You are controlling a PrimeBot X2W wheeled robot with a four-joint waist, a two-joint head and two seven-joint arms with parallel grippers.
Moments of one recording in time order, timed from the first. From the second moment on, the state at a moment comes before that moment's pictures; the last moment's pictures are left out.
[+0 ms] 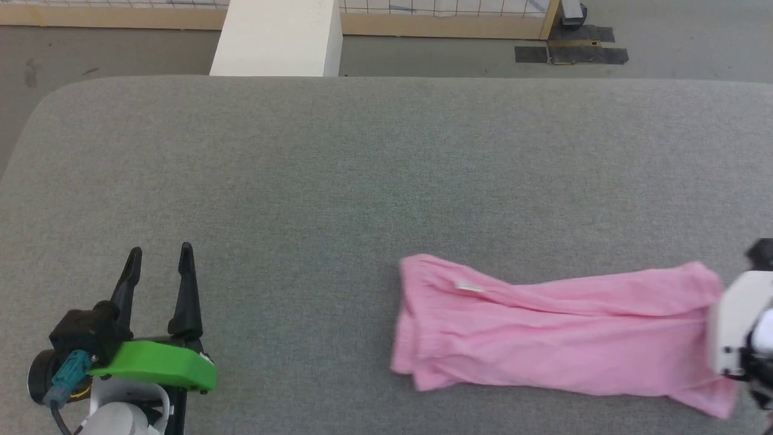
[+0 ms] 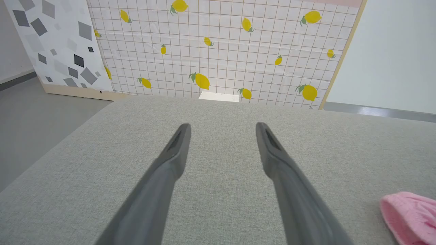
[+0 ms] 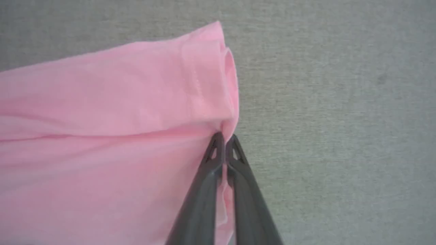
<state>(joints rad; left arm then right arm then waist) -0.05 0.39 -0.19 0.00 -0.49 0.17 -0.25 -0.22 -0.23 -0.25 0.23 0.12 0.13 0.88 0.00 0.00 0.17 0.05</state>
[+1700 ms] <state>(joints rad) -0.01 0.36 -0.21 0.00 -0.51 0.18 -0.25 -0.34 -0.05 0.16 0.02 0.29 0.13 0.71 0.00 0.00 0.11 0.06</state>
